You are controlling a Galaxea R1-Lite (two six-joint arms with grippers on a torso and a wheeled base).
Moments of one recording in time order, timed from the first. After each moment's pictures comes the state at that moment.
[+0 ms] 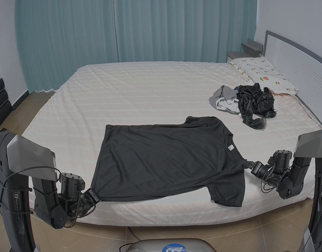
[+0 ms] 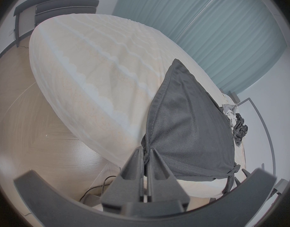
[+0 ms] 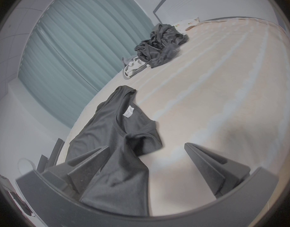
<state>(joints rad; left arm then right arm) -0.22 2.31 -0.28 -1.29 0.08 -0.86 -0.05 2.41 -0.56 -1.34 0.19 0.62</state>
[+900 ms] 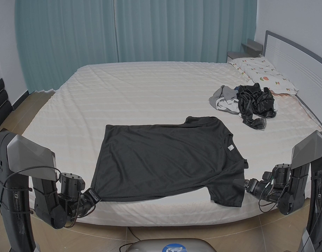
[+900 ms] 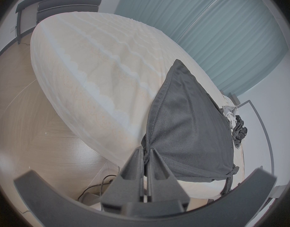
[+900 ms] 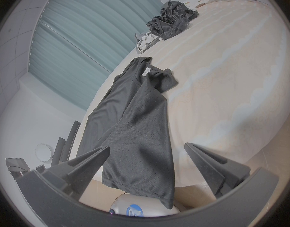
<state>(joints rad) -0.22 2.32 -0.28 -1.29 0.08 -0.89 0.03 2.45 -0.33 -1.55 0.39 0.61</state>
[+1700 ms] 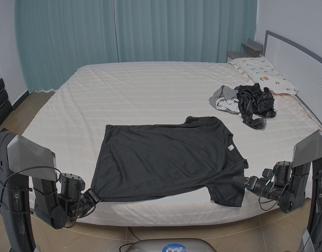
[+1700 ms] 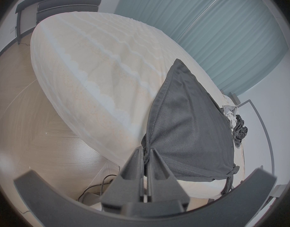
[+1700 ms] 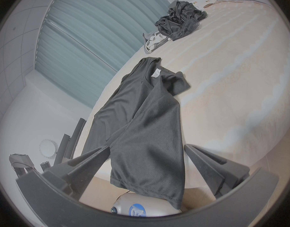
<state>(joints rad) -0.22 2.32 -0.28 -1.29 0.08 -0.88 0.02 2.44 -0.36 -1.55 0.43 0.58</state>
